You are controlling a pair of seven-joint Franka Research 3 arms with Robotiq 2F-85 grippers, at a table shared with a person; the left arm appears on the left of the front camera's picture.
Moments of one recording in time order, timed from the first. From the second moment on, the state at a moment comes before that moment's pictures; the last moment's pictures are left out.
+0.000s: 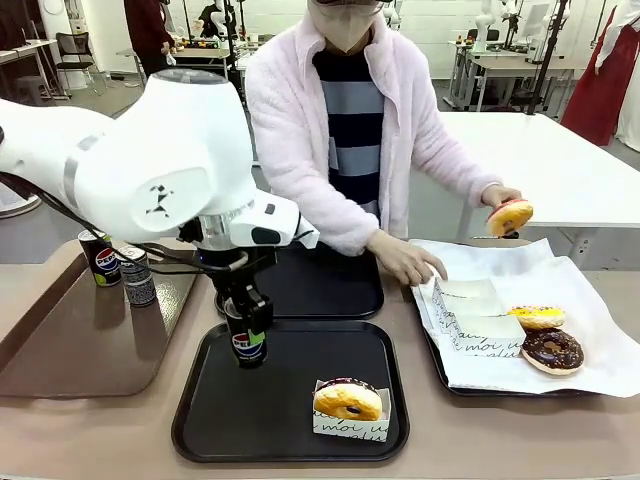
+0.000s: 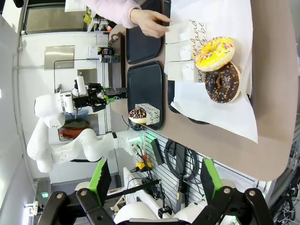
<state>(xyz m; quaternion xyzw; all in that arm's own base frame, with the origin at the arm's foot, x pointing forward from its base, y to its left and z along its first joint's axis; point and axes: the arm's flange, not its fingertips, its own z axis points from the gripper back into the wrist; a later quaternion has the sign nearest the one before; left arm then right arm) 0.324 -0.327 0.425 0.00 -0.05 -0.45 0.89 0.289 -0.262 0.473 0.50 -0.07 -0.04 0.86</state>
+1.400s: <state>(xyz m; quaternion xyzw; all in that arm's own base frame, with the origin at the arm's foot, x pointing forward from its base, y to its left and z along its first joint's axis) 0.329 -0.332 0.385 0.01 -0.04 -0.47 0.88 0.289 -0.262 0.473 0.50 -0.07 -0.04 0.86</state>
